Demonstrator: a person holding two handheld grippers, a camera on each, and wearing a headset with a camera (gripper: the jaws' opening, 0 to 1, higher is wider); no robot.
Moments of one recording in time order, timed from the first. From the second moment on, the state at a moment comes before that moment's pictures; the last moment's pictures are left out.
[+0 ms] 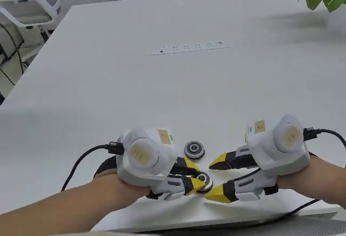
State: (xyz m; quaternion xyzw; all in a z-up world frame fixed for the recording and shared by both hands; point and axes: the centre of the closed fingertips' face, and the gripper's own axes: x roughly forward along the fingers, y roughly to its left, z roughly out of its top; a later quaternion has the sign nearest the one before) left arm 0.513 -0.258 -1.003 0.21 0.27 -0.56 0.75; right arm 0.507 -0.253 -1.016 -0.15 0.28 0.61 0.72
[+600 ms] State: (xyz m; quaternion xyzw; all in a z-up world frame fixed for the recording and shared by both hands) left arm 0.515 -0.259 -1.004 0.20 0.27 -0.56 0.76; right arm 0.507 -0.251 -1.017 -0.16 0.27 0.62 0.72
